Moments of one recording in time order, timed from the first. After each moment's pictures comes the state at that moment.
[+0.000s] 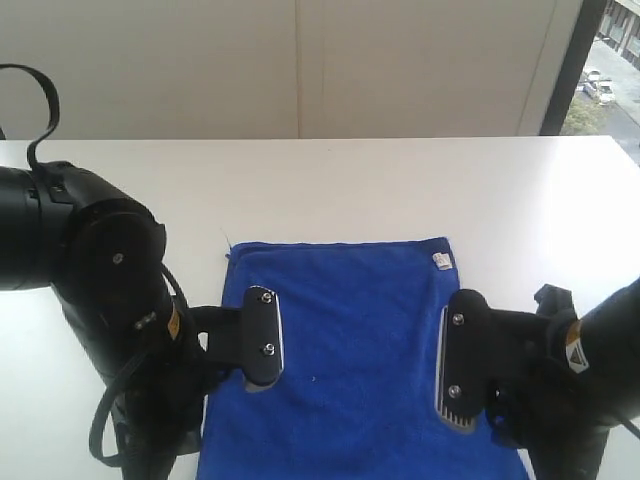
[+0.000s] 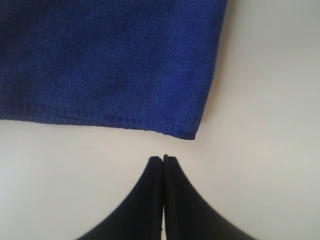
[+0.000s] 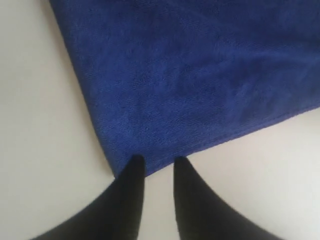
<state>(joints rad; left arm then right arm) -0.84 1.57 -0.93 -0.08 0.90 0.71 0.45 1.24 -0.63 -0.03 0.73 -0.73</state>
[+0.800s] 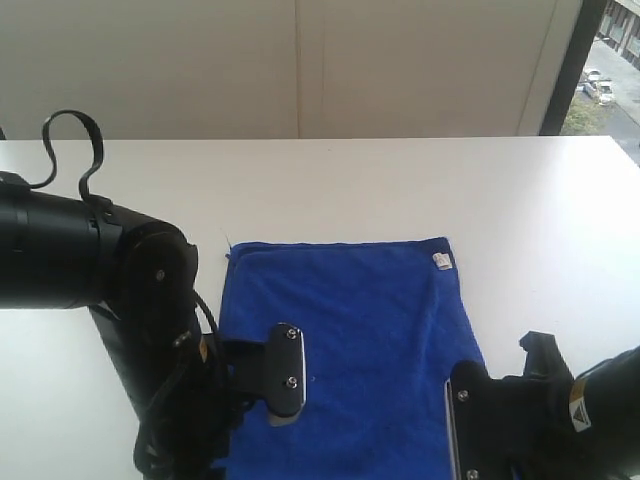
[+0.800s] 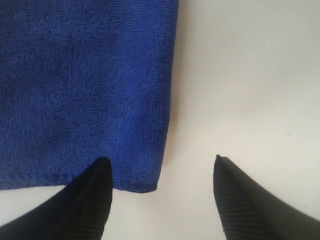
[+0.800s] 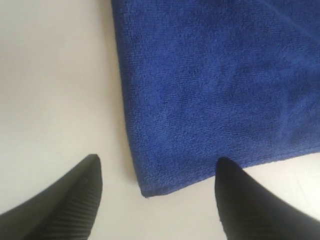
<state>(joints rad) -0.85 1.67 -0.93 -0.25 0.88 0.89 0.45 1.27 -0.48 0.02 0.56 -0.94</state>
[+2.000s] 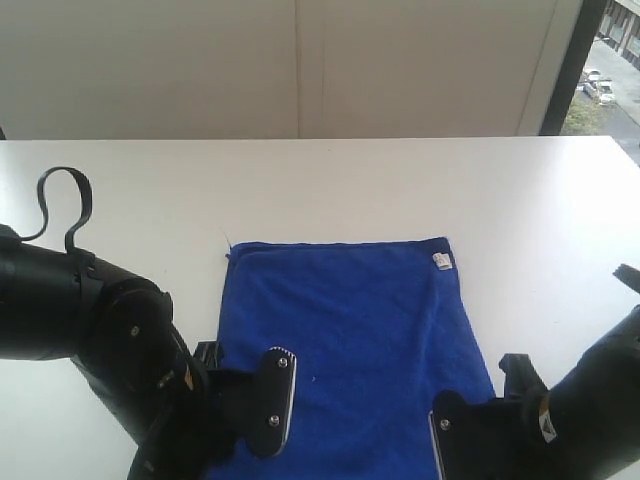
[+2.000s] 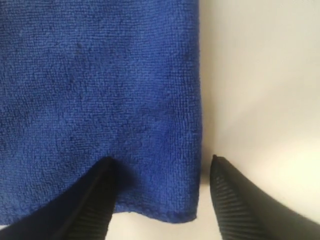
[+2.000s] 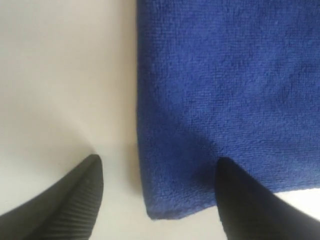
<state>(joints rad) -0.85 1.67 -0.79 -0.26 0.59 1.07 0.45 1.45 -0.48 -0.04 0.50 -0.98</state>
